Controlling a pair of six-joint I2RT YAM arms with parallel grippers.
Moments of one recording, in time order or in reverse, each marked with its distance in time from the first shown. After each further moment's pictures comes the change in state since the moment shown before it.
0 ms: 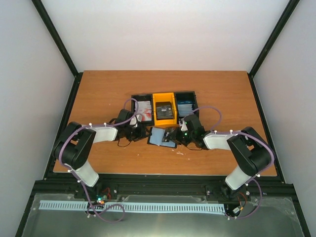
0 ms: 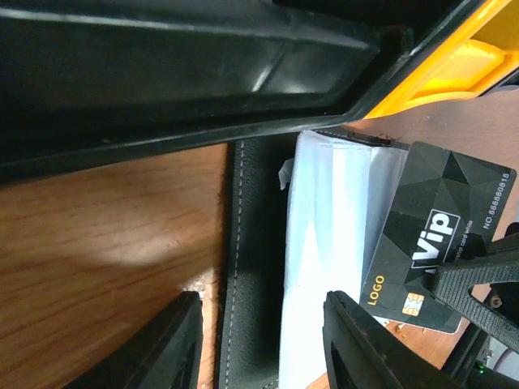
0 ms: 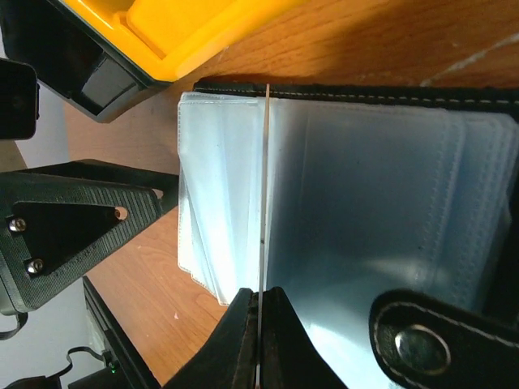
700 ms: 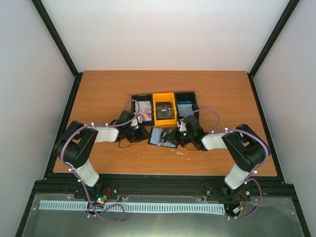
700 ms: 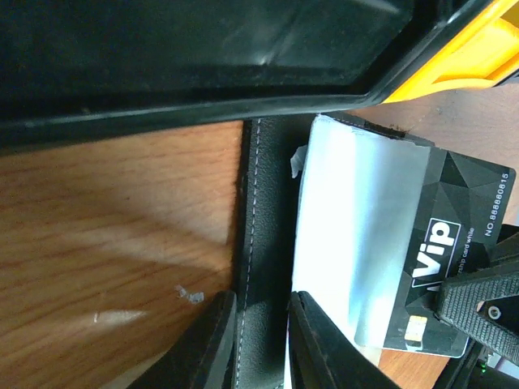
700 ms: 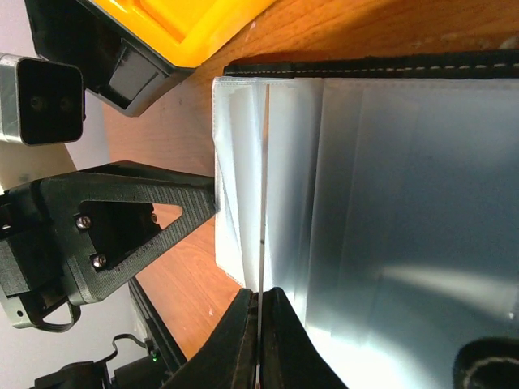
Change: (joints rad) left arm -0.019 0.026 -0.013 0.038 0.000 -0.019; right arm 0.006 0.074 -0.023 0.182 -0.087 0.111
